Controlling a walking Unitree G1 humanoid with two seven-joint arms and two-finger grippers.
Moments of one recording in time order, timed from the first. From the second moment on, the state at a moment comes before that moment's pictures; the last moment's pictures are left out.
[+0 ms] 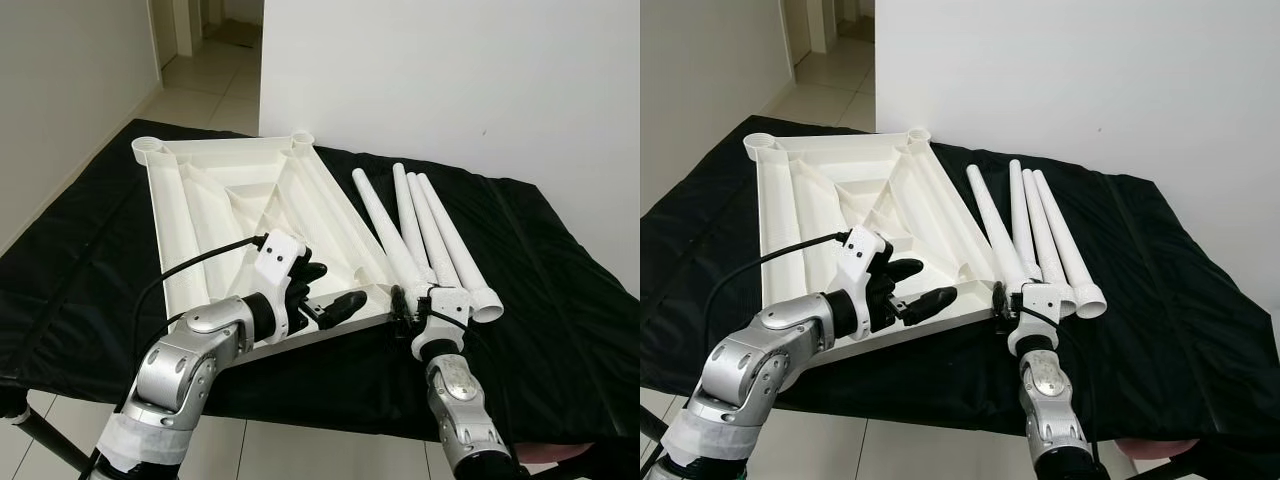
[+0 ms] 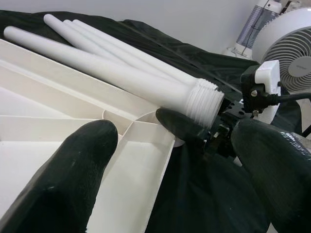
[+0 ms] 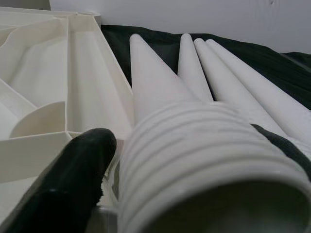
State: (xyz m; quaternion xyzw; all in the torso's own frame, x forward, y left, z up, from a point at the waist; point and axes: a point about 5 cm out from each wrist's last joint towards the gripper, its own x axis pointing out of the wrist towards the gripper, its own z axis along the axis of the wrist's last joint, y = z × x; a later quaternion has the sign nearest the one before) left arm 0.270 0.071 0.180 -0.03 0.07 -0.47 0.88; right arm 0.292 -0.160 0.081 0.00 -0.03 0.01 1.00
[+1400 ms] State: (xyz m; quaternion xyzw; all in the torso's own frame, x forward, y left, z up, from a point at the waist) left arm 0.264 0.075 0.181 -0.03 0.07 -0.46 0.89; right arm 0.277 -0.165 0.093 0.03 -0.06 0.00 1.00
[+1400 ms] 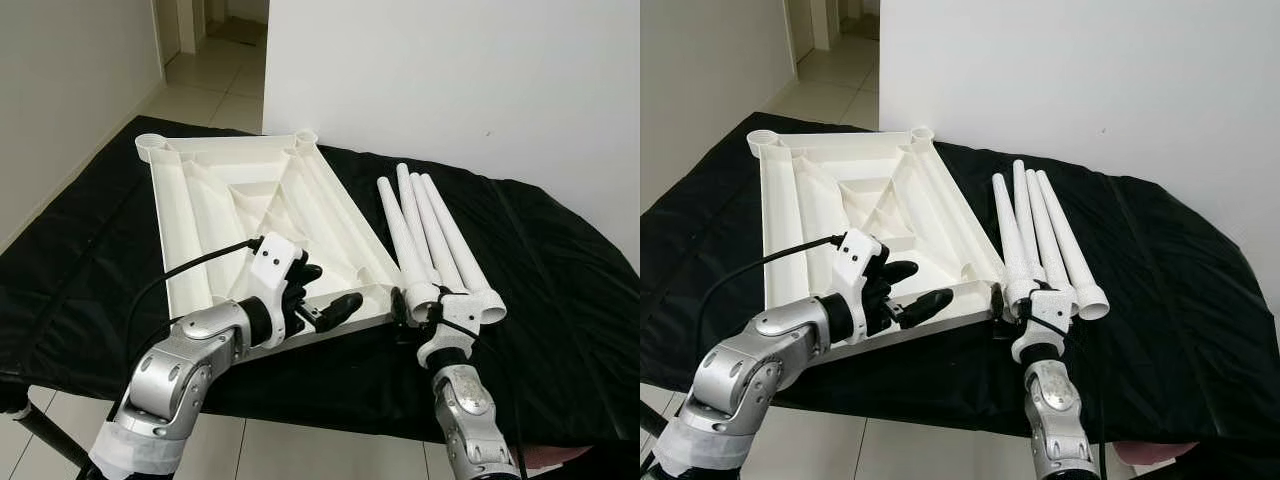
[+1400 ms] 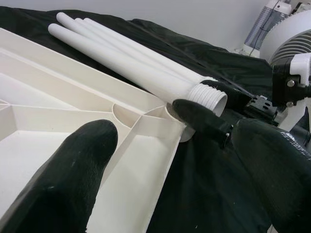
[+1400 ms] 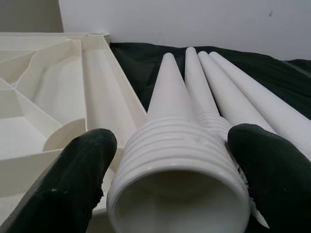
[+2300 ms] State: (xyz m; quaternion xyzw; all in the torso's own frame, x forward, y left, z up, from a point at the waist) left arm 0.265 0.078 0.181 -0.02 0.06 -0.45 0.89; right arm 0.281 -0.165 0.092 0.05 -0.03 -0.03 1.00
